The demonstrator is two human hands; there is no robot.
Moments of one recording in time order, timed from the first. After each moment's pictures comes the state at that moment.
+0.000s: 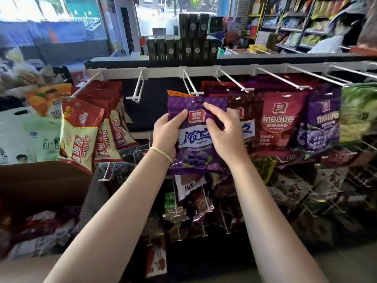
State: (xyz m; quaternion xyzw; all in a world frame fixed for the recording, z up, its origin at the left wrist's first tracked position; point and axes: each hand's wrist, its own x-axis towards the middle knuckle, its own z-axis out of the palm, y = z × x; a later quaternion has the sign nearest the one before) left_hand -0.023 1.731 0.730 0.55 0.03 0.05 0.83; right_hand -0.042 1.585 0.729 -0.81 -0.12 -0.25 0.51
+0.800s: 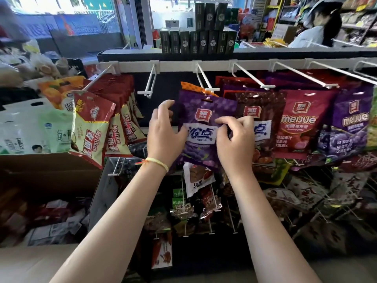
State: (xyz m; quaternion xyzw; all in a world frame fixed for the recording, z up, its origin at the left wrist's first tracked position) left_hand -0.033 1.769 0.712 0.85 -0.03 0.32 0.41; right_hand -0.041 1.607 0.704 -0.82 -0.04 -0.37 0.43
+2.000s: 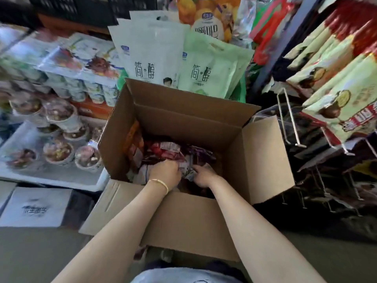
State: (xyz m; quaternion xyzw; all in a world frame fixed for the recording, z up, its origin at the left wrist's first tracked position) left_hand -0.141 2.246 0.469 0.98 0.09 -0.13 0.14; right_hand -0.080 2.105 0.444 -0.90 -0.10 0.41 0.11
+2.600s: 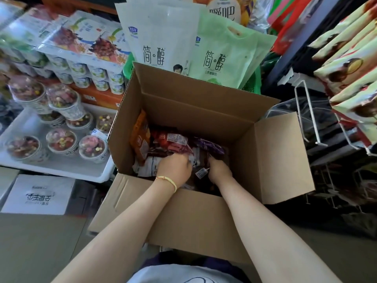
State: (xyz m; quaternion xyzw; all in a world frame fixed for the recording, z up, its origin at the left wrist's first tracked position) left_hand -0.145 2.251 0.464 0.98 0.07 -0.07 0.18; right_hand -0.071 2.093 0.408 -0.95 -0.05 0.29 0.08
